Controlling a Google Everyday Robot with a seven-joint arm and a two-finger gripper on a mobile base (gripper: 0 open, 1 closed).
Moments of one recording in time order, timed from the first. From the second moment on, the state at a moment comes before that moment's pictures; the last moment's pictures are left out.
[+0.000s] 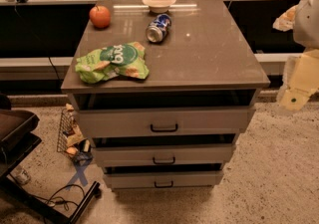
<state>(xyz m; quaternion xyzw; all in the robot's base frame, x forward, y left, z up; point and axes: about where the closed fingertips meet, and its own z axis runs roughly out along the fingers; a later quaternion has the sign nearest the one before) 0.438 -0.216 0.980 -0.60 0.78 -0.04 0.16</state>
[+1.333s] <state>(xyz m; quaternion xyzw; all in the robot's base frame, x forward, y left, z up) 0.545 -0.222 1.020 -0.55 0.79 0.01 0.27</state>
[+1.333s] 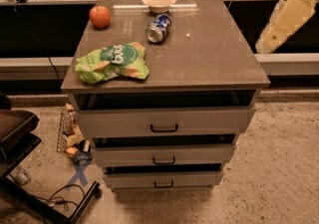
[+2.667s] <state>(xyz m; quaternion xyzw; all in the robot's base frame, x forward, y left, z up) 0.587 -0.236 1.062 -0.36 0.87 0.06 0.34</state>
